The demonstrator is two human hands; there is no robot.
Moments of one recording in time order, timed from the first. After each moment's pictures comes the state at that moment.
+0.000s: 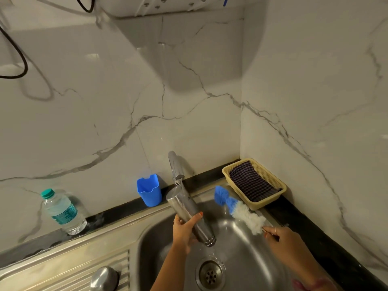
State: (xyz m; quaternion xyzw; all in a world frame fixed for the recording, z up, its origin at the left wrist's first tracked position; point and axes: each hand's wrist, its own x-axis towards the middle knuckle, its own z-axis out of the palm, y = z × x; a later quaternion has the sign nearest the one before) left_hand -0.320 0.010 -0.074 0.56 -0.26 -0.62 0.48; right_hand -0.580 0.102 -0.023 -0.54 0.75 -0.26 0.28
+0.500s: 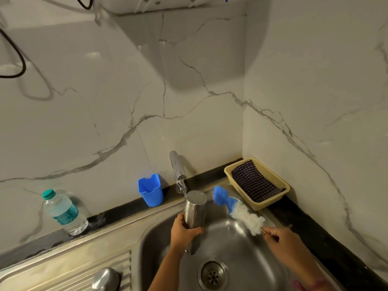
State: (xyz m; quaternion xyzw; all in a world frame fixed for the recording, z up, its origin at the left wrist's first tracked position) left_hand -0.299 0.002 -0.092 0.66 -0.49 -0.46 0.34; right_hand -0.573 0.095 -0.027 -0.54 0.74 -0.27 0.30
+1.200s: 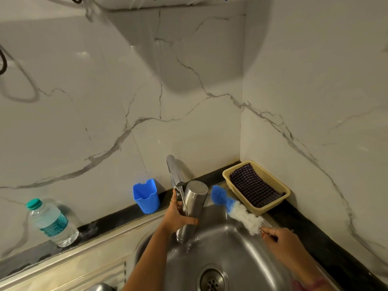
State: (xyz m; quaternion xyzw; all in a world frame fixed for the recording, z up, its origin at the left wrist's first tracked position) left_hand -0.270 -0.072 -0.058 0.58 -0.59 -0.51 0.24; right_hand -0.573 0.073 -0.037 -0.53 0.74 -0.28 0.30
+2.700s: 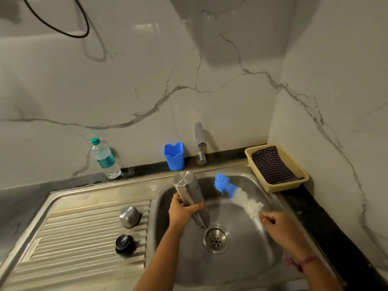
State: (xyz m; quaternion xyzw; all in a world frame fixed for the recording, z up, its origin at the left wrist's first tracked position) left_hand -0.288 0.082 -0.075 0.68 -0.37 -0.41 0.48; right_hand -0.570 0.109 -0.029 -0.63 0.68 -0.22 0.31
